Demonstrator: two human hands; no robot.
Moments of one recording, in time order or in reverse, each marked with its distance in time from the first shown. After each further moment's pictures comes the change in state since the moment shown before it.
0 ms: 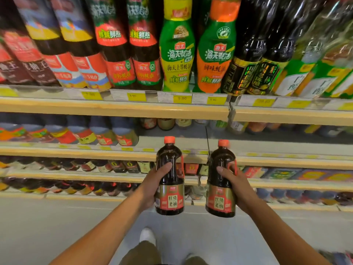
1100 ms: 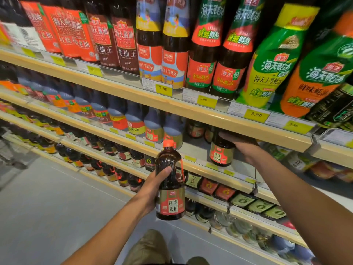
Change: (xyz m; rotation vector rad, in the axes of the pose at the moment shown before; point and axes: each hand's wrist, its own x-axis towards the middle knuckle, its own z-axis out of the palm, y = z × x) left_hand -0.027 -0.020 -0.105 -0.178 0.319 0.186; right_hand 0.173 -0.082 0.151 -0.394 -0.234 -0.149
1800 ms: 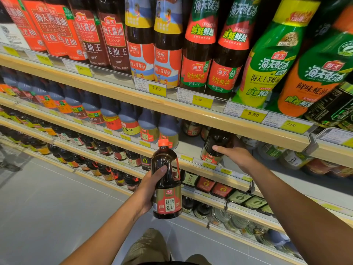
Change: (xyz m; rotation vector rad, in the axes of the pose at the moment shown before) left_hand 0.012 0.003 -0.004 -0.037 -0.010 -0.001; right_hand 0.004 0.038 -0.005 -0.360 0.075 0.135
